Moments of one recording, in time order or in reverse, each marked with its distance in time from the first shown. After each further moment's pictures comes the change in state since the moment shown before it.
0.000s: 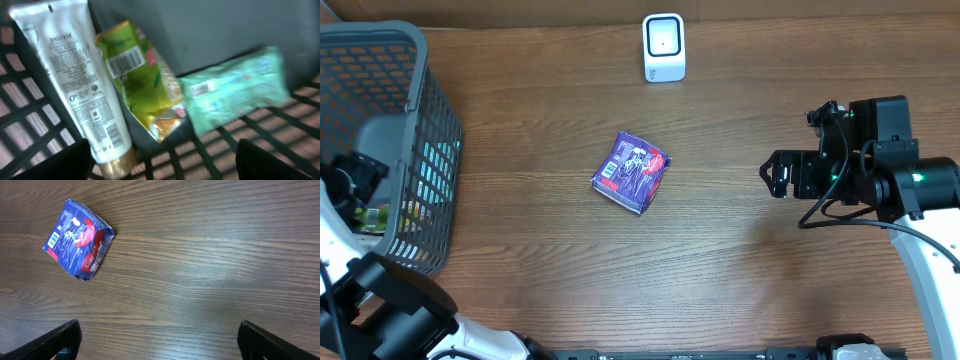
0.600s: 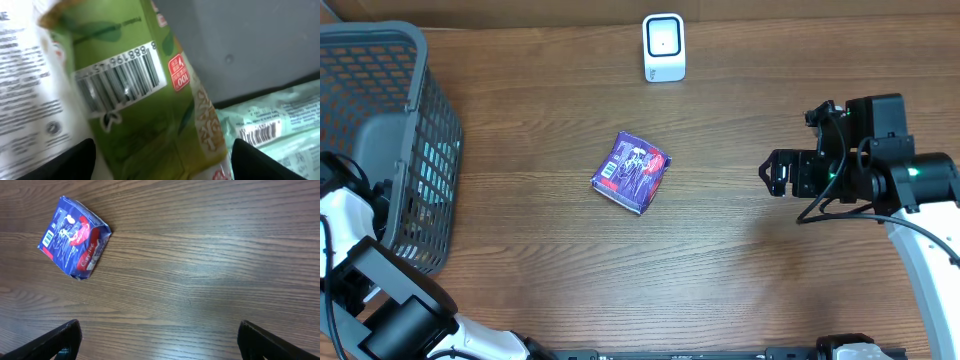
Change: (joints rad) left arm -0.002 0.000 -0.421 0.478 -0.041 -0.040; right arm 0.000 0.027 0.000 0.001 0.003 0.000
